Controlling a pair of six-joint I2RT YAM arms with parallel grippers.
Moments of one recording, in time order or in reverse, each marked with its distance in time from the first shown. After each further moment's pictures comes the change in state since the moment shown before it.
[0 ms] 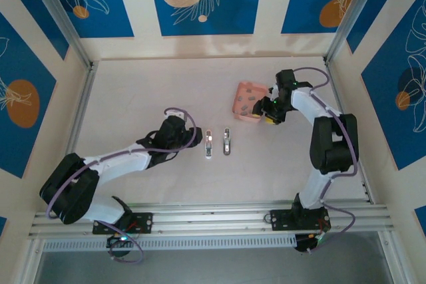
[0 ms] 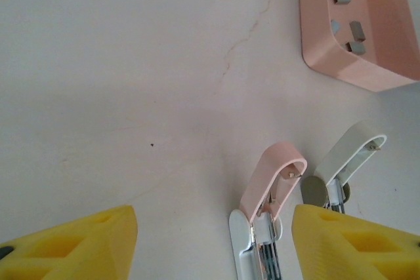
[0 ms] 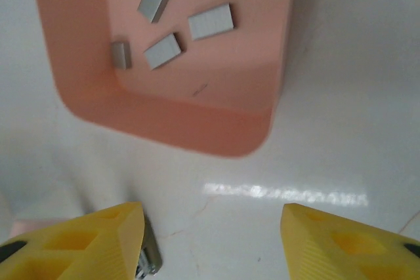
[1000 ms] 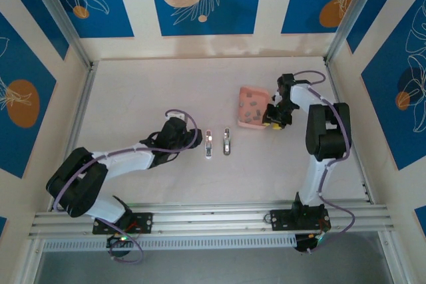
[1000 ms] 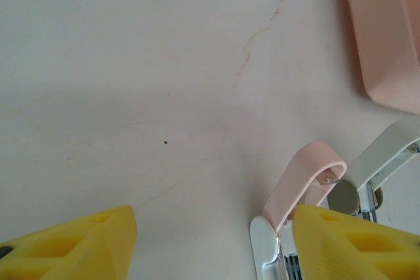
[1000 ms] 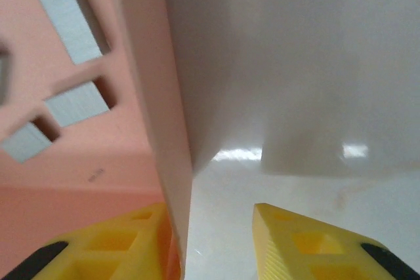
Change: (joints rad) left arm 0.019 0.068 -0.019 0.062 0.006 0.003; right arm -0.063 0.129 0.041 -0.145 0.138 -0.147
